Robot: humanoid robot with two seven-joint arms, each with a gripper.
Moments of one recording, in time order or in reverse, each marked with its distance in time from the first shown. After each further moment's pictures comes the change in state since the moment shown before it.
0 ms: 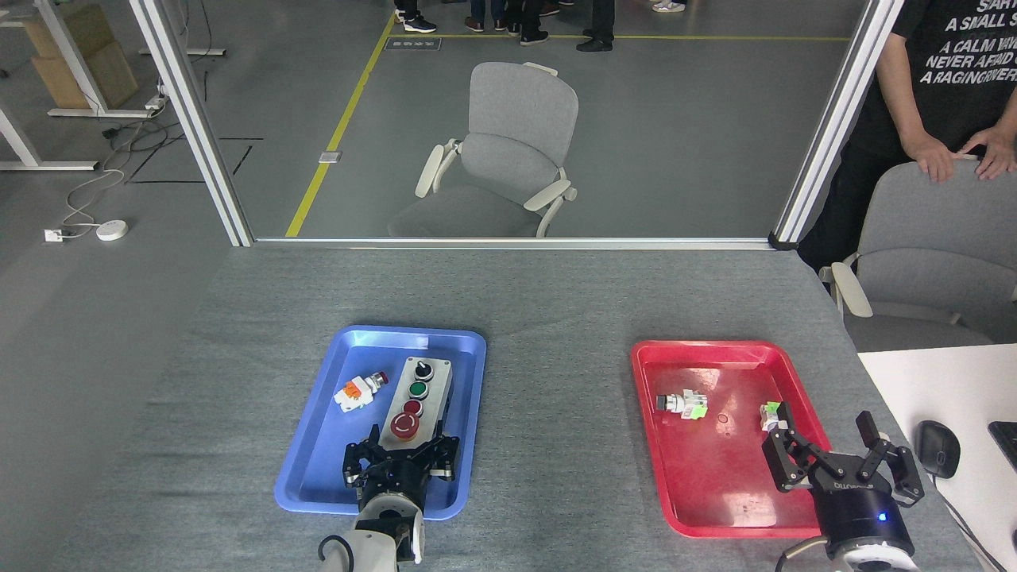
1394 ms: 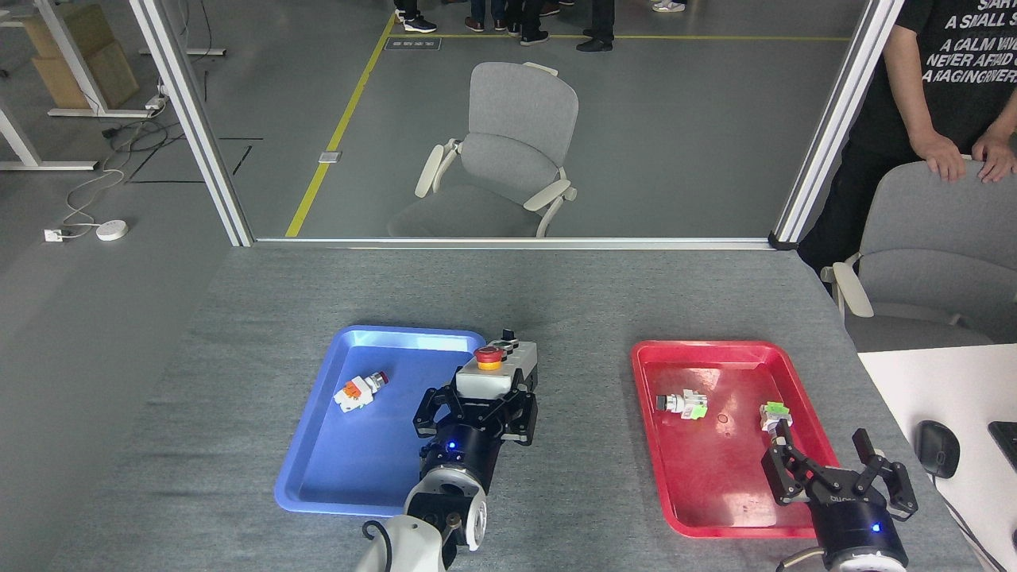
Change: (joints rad) left arm 0.012 -0.030 -0.210 -0.282 0.099 -0.028 0.019; right arm -0.019 0.009 -0.001 0.125 0.015 -0.033 -0.057
